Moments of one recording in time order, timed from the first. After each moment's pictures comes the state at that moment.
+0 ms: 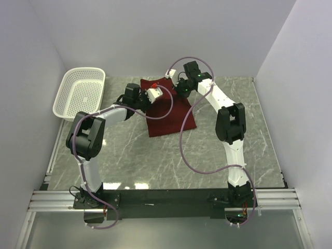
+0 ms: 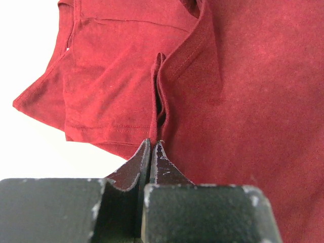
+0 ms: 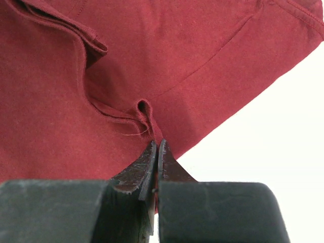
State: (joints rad) left arm -0.38 1.92 1.25 0.14 0.36 0.58; right arm 0.35 2.30 2.12 -0.74 -0.36 -0.71
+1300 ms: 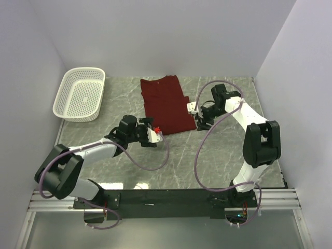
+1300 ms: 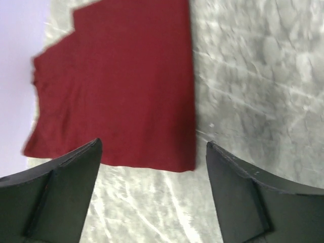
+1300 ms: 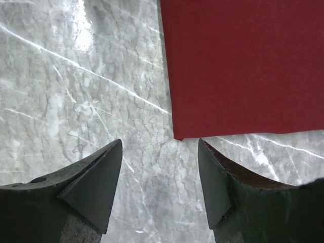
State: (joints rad) left arm -0.57 1.39 0.62 0.30 0.40 0.92; right arm 0.18 1.74 1.35 -0.95 -0.72 -1.46
